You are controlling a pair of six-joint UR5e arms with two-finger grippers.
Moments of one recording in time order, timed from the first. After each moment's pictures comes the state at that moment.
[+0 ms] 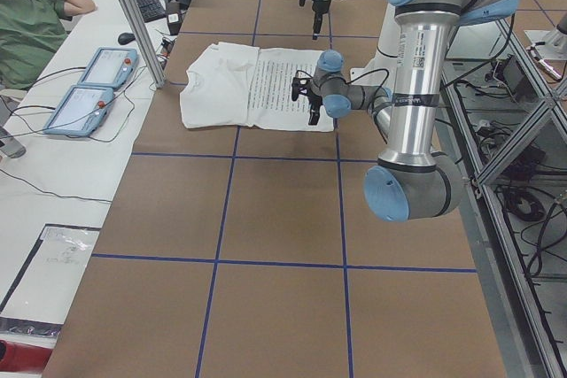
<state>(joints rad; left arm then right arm) -0.37 -1.65 -2.06 -2.00 -1.73 -1.35 0.32 -1.40 2.21 -1.53 1.65 1.41</state>
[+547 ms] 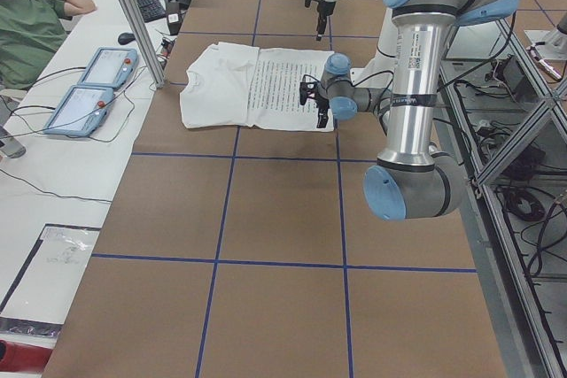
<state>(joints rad) -0.31 -1.65 -2.05 -2.00 -1.70 -1.41 0.27 -1.52 2.21 -1.38 1.59 1.44</state>
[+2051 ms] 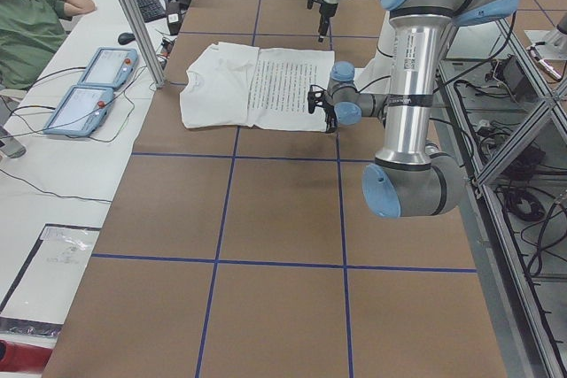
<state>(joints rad) -0.24 -1.66 -2.00 -1.99 -1.70 -1.46 0.24 -1.53 2.21 -1.37 1.57 1.45</state>
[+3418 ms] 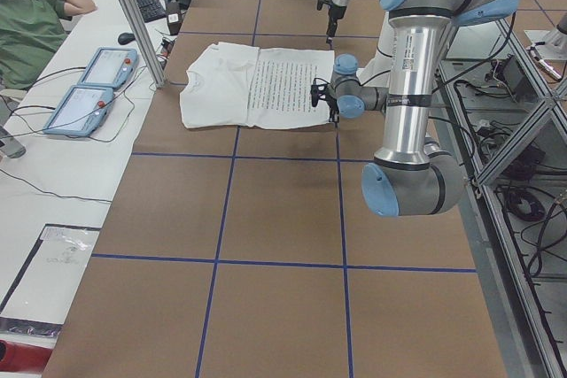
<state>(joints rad) -0.23 -1.67 -2.06 -1.95 -1.71 -1.46 0.10 -1.68 2.18 -1.16 1.42 1.59</state>
